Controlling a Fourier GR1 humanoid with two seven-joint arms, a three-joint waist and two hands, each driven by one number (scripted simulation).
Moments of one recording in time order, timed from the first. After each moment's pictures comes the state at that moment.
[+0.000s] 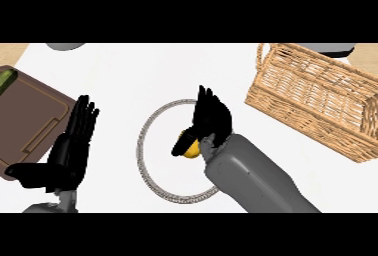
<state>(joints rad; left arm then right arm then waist) -0.03 0.27 -0.20 -1.66 0.23 0.32 -0.03 -0.74 -0.02 0.58 -1.27 0.48 -0.11 1.24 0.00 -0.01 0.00</state>
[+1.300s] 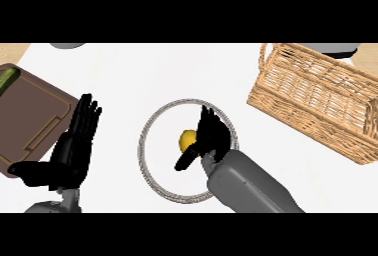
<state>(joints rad) -0.04 0.24 -0.18 -1.66 0.20 0.29 -0.02 -0.64 -0.01 0.66 -1.20 0.43 -0.21 1.20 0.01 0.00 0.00</state>
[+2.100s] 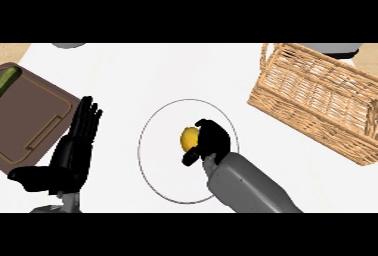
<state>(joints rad) -0.01 0.22 -0.17 -1.69 0.17 0.28 -0.01 -0.63 -0.02 0.70 -1.09 0.37 -0.28 1.15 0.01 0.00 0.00</state>
